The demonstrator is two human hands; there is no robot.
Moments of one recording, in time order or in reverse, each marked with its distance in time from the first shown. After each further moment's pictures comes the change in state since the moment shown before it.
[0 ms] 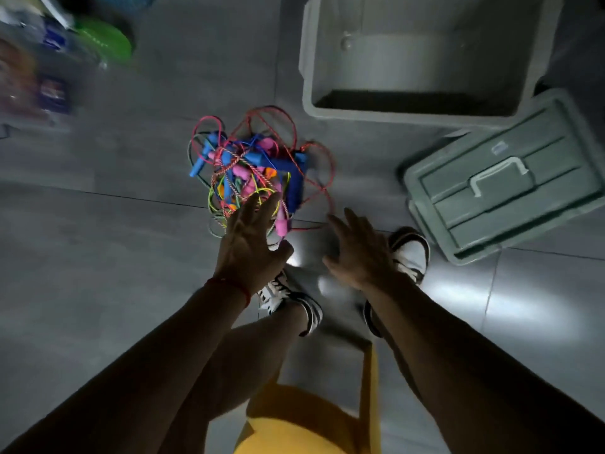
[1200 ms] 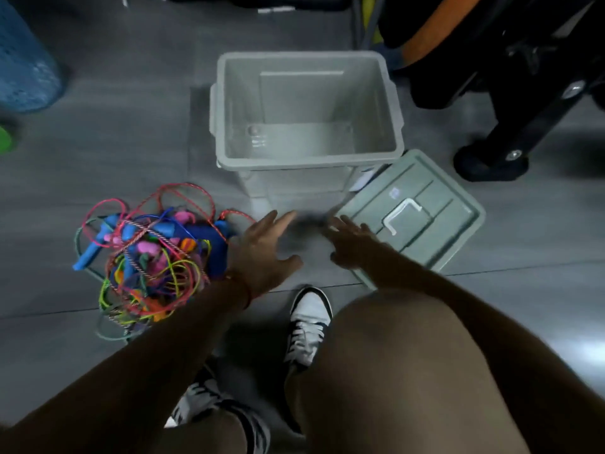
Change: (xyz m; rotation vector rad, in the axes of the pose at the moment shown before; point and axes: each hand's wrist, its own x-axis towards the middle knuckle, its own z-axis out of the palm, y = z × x) left_hand 0.111 0.029 0.123 -0.051 -0.034 0.451; right_hand 0.094 0.137 -0.023 -0.422 0.217 0.110
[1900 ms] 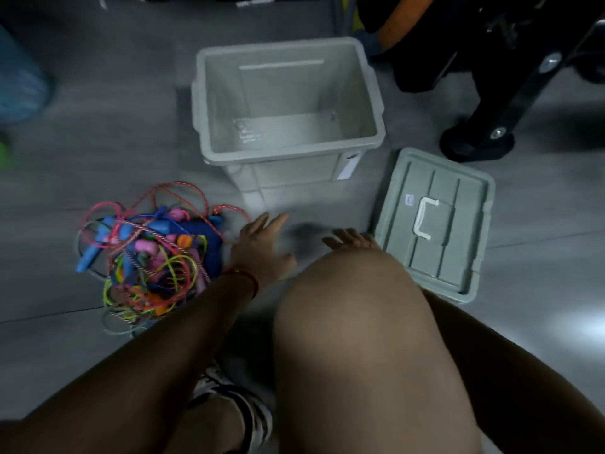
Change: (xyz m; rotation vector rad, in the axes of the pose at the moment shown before) left_hand -0.005 0.013 0.010 0.116 -0.095 -0.057; right_hand -0.047 0.015 0.060 0.055 0.227 -0.043
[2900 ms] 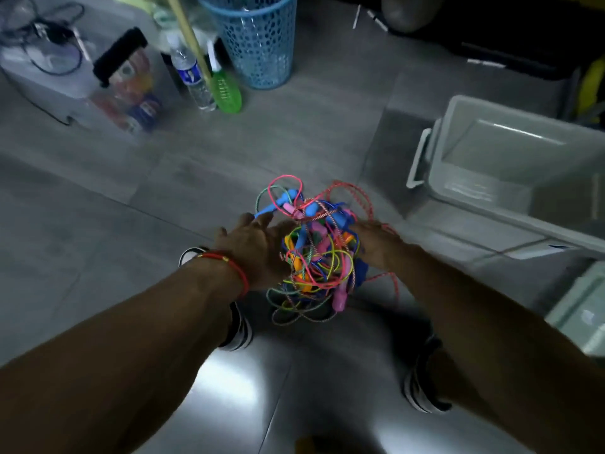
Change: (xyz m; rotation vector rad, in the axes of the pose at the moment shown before) left_hand -0.187 -0.190 -0.177 0.229 -0.026 -0.372; right_hand 0.161 -0.278 -0.053 -0.052 -0.192 -0.267
